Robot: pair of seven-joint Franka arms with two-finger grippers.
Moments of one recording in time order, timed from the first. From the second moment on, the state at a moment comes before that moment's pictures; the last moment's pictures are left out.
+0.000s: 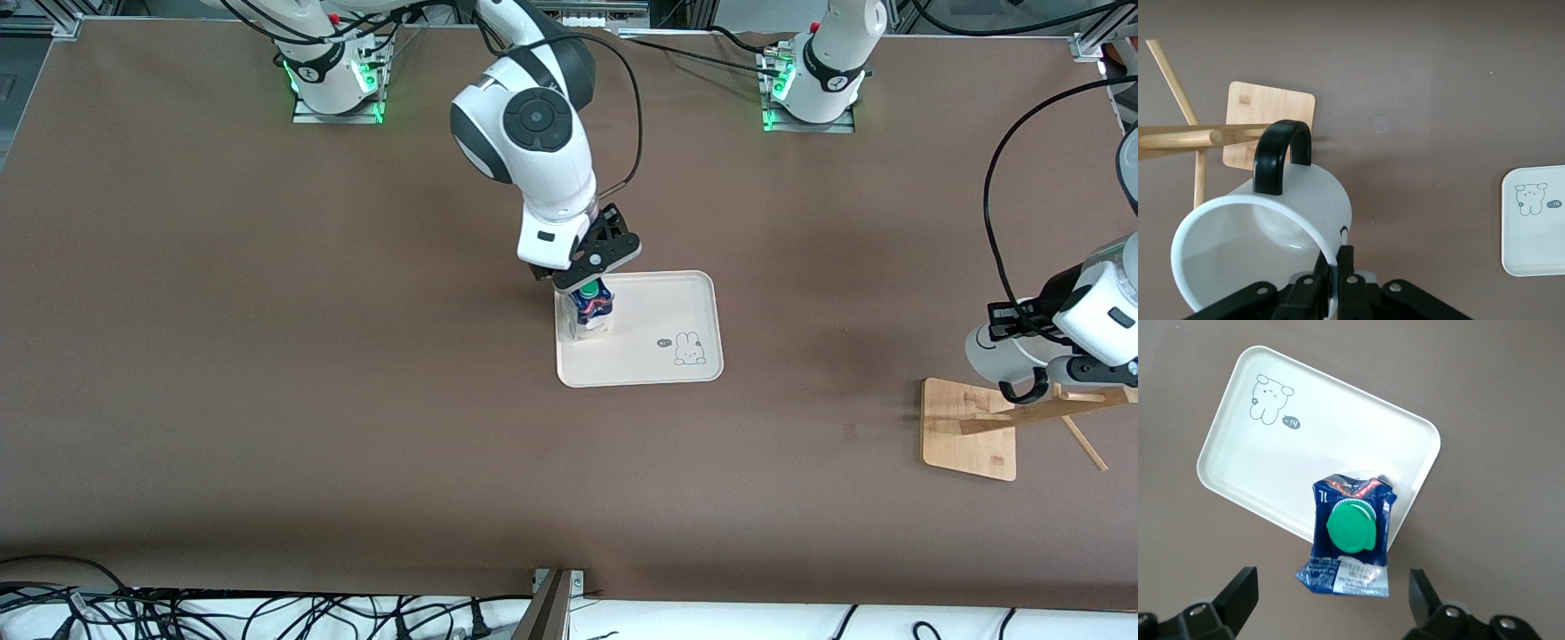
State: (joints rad) left arm 0.26 0.35 -0.27 -1.37 0.13 1.67 0.00; right arm 0.75 0.62 0.07 -1.33 0.02 2.06 0.31
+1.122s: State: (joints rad) left arm 0.34 0.40 -0.26 -1.31 0.13 1.62 0.14; right arm 0.77 0.67 0.05 -1.32 -0.02 2.10 0.32
